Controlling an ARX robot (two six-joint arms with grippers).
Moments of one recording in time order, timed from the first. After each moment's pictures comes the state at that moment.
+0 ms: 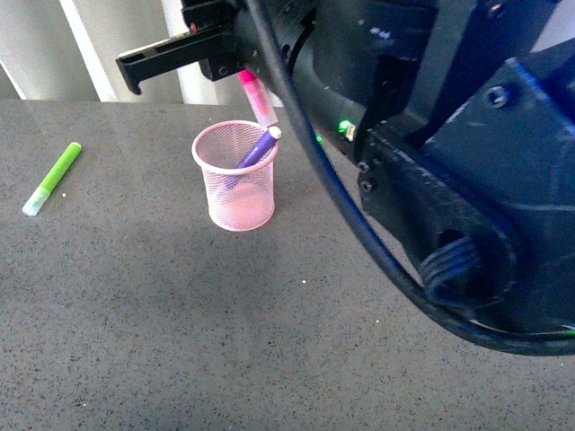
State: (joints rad) left arm 0.00 0.00 0.01 0.00 0.00 0.00; right arm 0.64 2.10 0.96 1.23 0.03 -0.09
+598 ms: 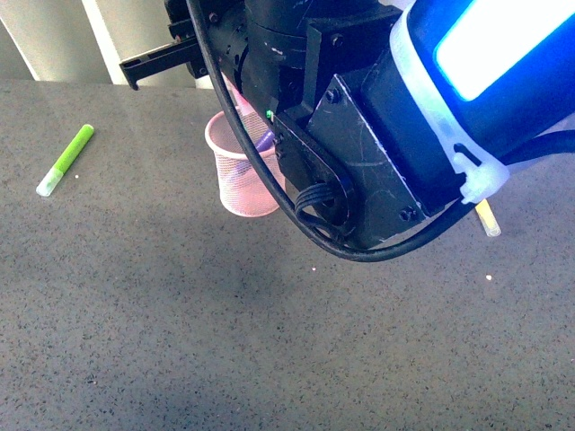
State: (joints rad) left arm 0.00 0.00 0.01 0.00 0.00 0.00; right arm 0.65 2.35 1.25 1.16 0.07 -0.12
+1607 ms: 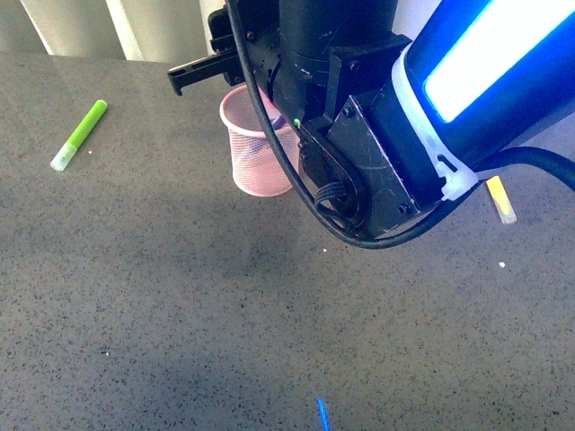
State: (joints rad) left arm 0.00 0.00 0.01 0.00 0.00 0.00; right arm 0.63 2.47 1.33 1.17 0.06 -0.11
